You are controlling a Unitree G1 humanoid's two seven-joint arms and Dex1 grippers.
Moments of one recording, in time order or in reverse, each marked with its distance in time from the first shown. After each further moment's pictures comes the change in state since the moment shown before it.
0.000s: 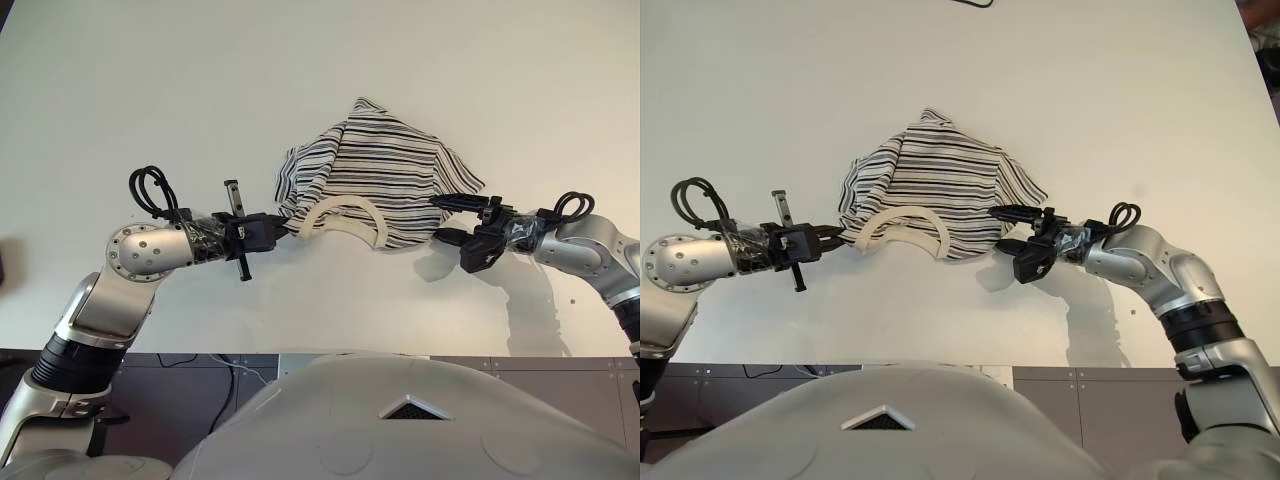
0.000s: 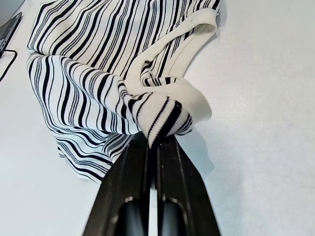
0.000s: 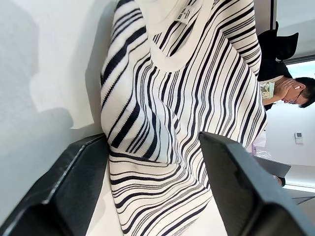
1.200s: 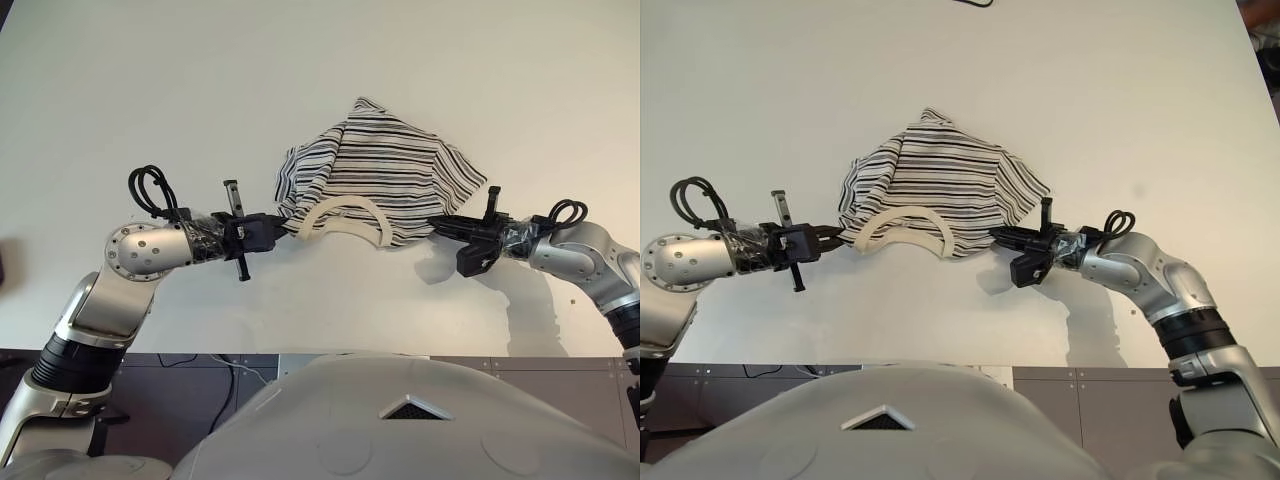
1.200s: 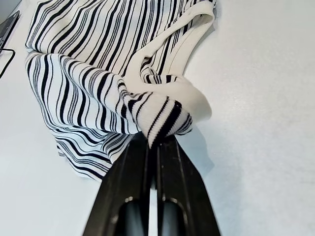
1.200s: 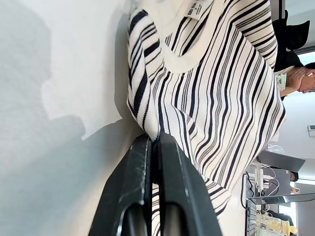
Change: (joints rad) left arm 0.000 -0.001 0.016 0.007 0.007 0.000 -0.017; right arm 0.030 0.020 -0.019 -0.011 0.013 0.036 0.031
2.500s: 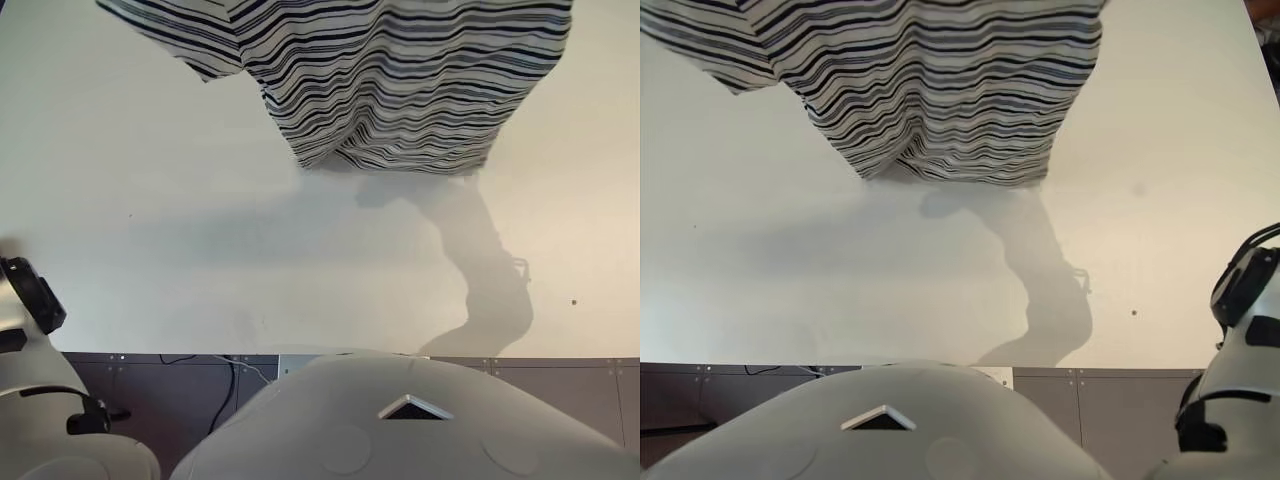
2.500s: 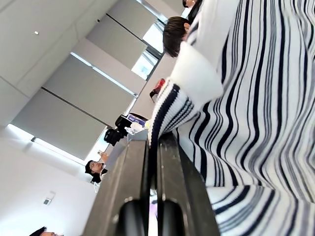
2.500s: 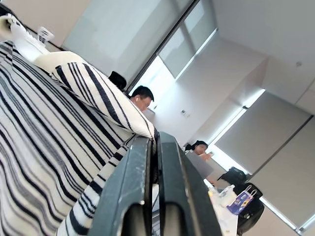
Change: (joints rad) left arm -0.832 0.086 0.301 0.167 -0.231 0.213 0.019; right arm -0.710 -0.032 -0.520 -0.125 1.012 0.957 0.487
